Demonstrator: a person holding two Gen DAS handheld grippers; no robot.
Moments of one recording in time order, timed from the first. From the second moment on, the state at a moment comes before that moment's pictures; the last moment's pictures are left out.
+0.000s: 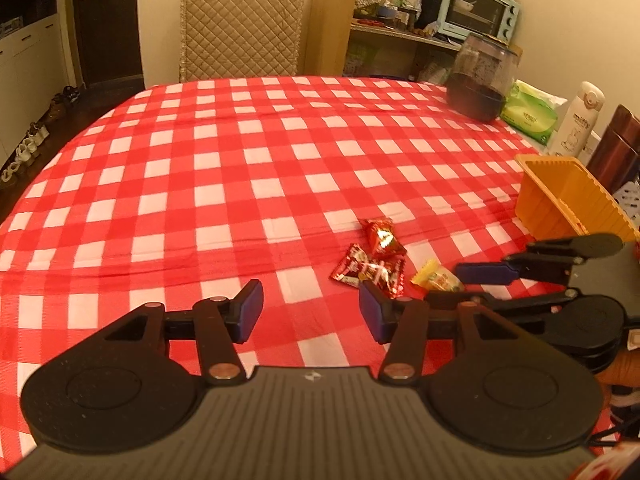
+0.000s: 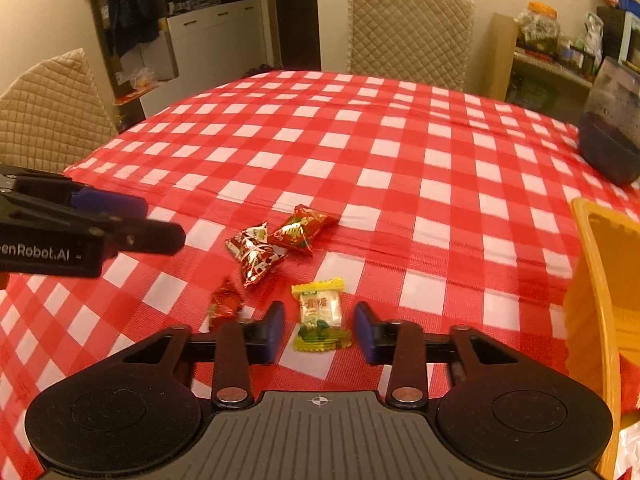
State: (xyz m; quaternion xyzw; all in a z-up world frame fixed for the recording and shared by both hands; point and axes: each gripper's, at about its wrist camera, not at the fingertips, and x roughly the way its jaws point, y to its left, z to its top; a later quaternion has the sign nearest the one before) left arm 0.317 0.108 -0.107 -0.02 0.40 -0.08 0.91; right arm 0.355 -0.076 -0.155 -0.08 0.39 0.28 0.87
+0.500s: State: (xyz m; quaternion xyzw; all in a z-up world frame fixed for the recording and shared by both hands) left arm 0.306 0.052 -0.126 -0.01 0.41 -0.13 0.90; right arm 0.358 -0.123 -0.131 -0.01 0.38 0.22 0.90
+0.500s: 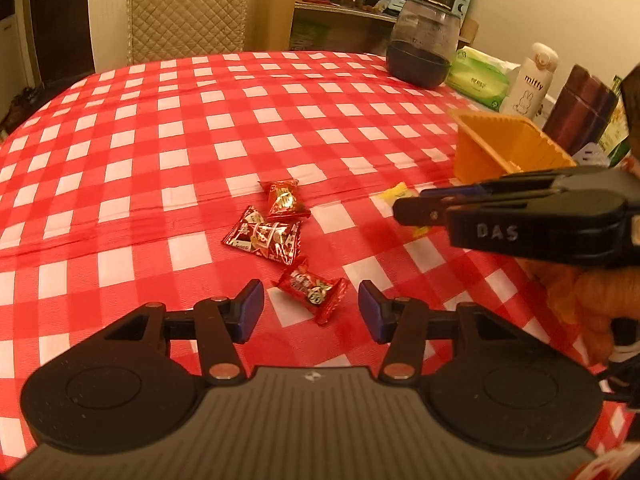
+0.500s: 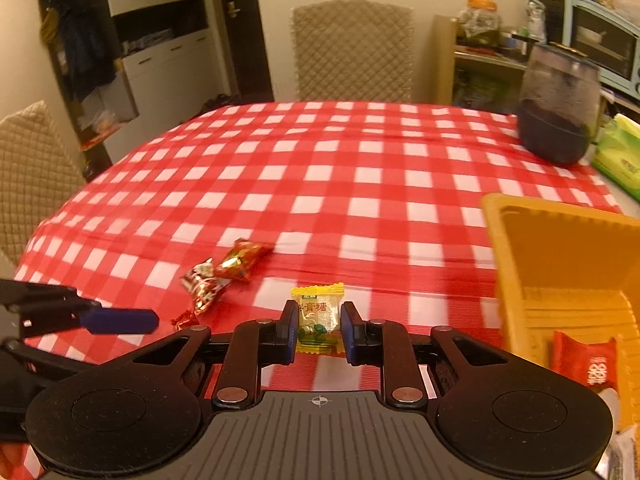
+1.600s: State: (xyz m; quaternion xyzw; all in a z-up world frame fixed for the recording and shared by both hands) left arm 0.305 0.033 -0.099 -0.03 0.37 -0.13 0.92; right arm 0.331 -0.138 -0.093 -0.01 0.32 0.20 0.92
